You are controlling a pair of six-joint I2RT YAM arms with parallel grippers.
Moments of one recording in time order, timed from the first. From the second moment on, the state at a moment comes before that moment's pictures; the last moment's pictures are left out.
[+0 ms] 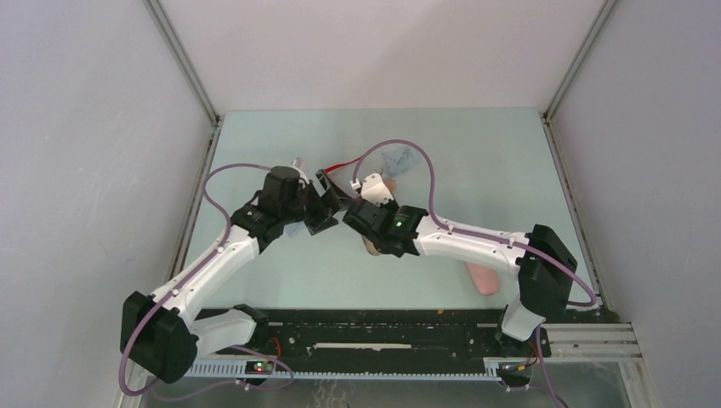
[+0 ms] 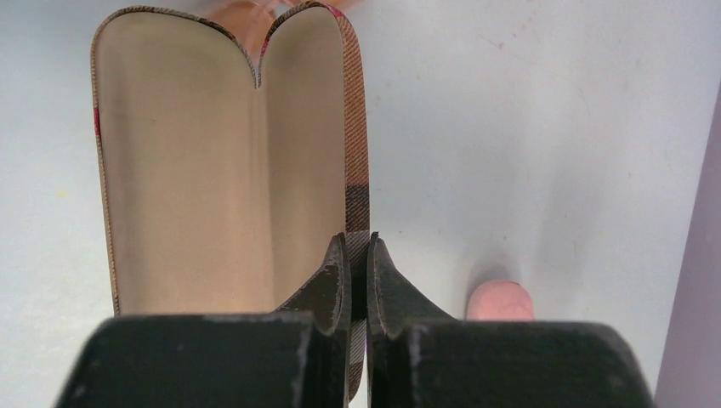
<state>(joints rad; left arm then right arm) -0.46 1.13 0.85 -0.35 0.29 -1.03 1.08 1.66 1.31 -0.69 0.80 0.39</state>
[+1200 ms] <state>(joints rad) -0.28 1.04 0.84 -0.35 0.43 -0.94 0.40 1.71 1.06 -0.28 0.66 0.06</state>
